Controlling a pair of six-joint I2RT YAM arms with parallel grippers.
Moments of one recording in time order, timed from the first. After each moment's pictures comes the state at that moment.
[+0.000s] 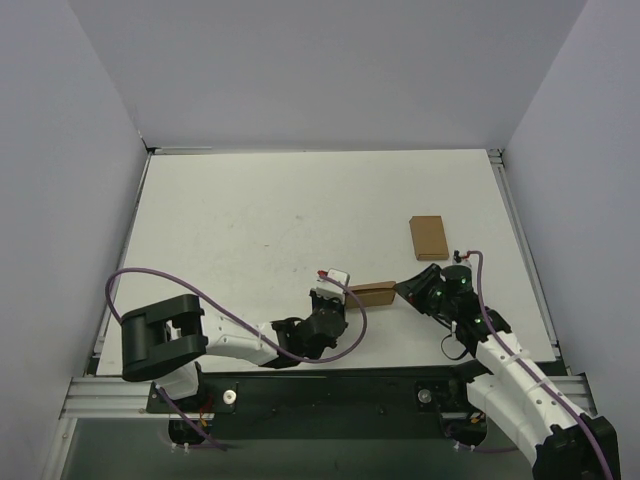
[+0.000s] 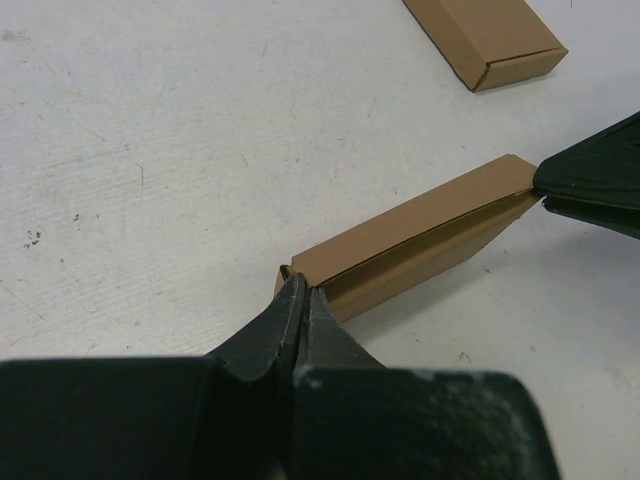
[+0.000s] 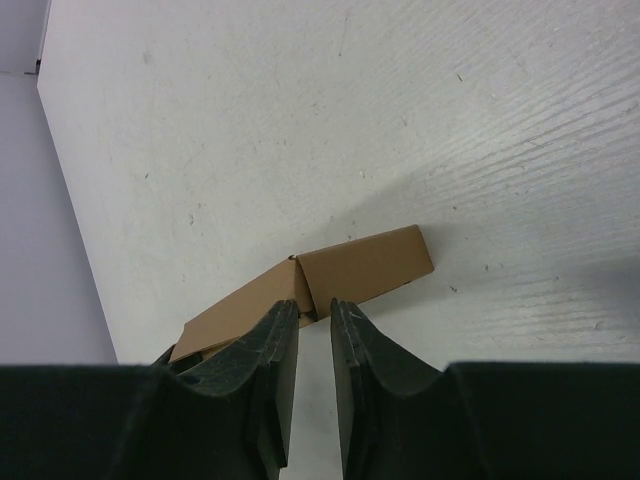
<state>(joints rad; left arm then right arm) -1.33 1.62 0.64 0.57 -0.86 -0.49 0.31 0.76 0.30 -0.21 -0.09 1.01</state>
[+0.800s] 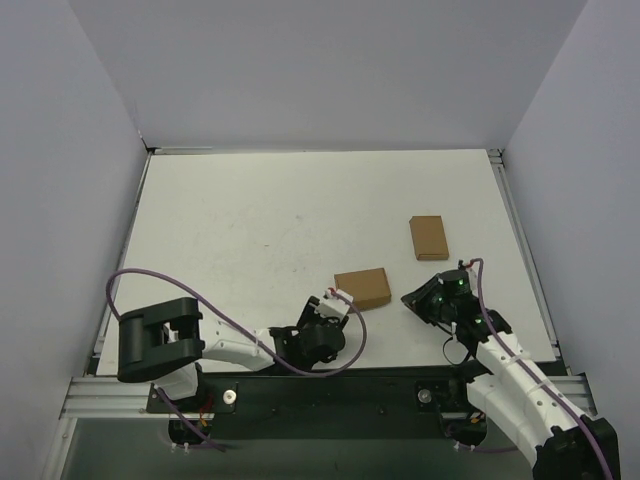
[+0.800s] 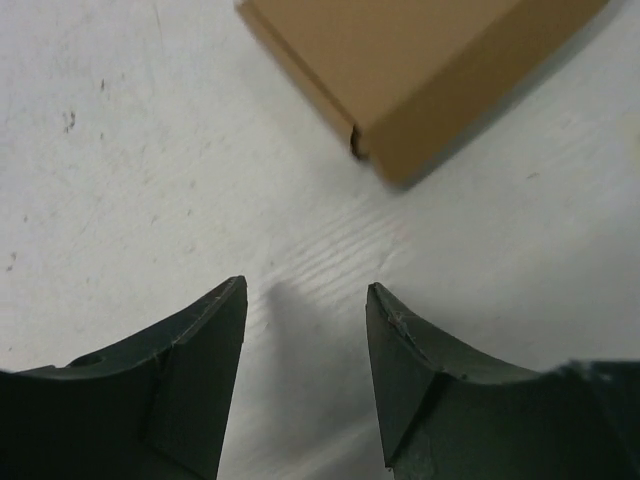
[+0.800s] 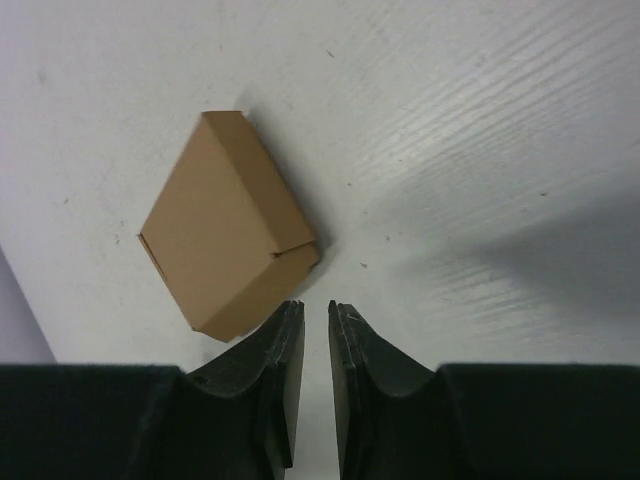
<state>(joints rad) -1.37 1.58 0.62 0.28 -0.82 -0.42 0.31 0.72 0.31 -0.35 -0.02 1.04</state>
